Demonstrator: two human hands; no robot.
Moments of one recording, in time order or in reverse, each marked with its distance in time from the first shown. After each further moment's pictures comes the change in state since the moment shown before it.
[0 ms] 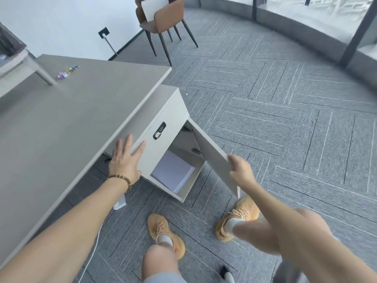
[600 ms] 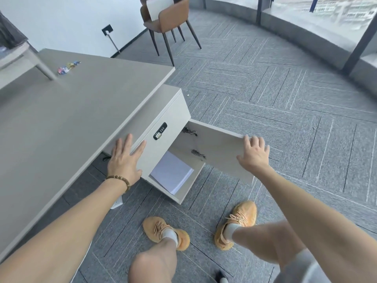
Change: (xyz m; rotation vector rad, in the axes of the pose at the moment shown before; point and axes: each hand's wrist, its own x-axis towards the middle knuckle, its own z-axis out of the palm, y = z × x) left_hand 0.003 0.002 0.004 -0.024 0.010 -0.017; right_hand 0.062 0.011 -0.043 -0.519 0.063 0.031
